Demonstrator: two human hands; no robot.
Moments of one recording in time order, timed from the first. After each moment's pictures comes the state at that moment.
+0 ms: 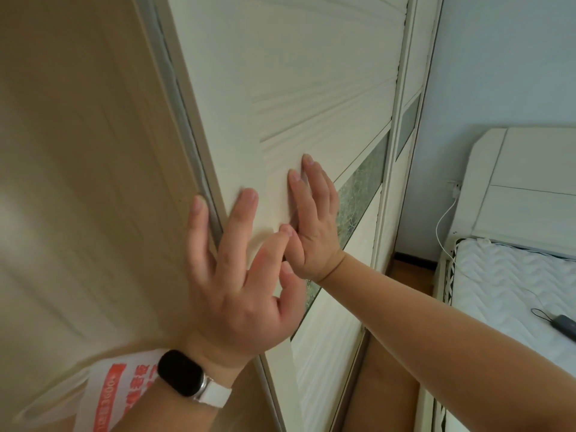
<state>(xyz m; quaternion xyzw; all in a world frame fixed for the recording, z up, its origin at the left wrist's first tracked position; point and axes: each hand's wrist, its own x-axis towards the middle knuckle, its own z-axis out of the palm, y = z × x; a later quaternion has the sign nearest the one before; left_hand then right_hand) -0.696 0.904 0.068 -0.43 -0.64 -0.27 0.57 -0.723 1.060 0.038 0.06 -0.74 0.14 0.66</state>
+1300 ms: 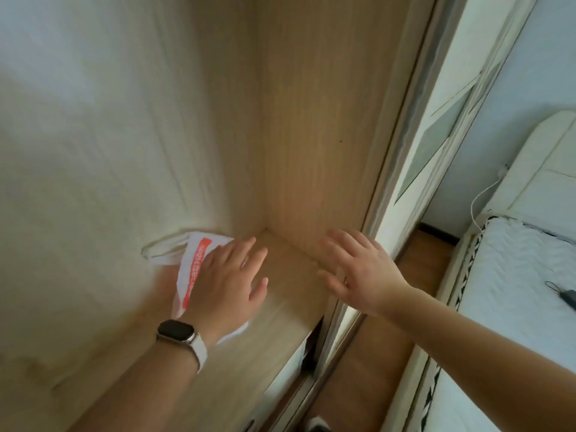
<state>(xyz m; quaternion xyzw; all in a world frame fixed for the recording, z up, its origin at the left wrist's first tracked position) -0.696 0.606 -0.078 -0.42 -0.89 -0.10 0.16 -0.576 0.842 -0.056 -0.01 -0.99 -0.02 0.16</state>
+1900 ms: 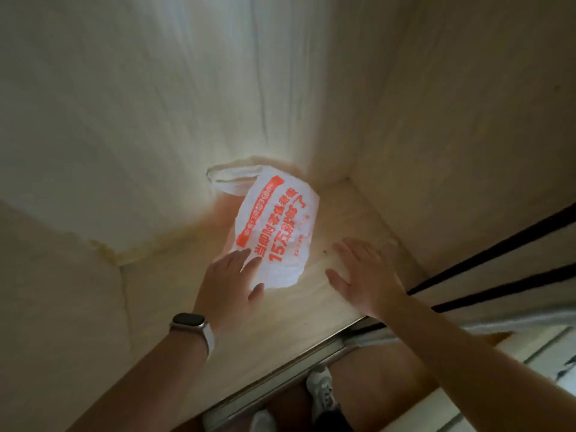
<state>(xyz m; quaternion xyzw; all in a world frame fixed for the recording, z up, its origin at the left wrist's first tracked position) -0.763 0.537 -0.233 -0.20 -0.98 -0.07 -0.02 -0.749 0.811 -0.217 0.05 -0.99 0.07 -0.09</state>
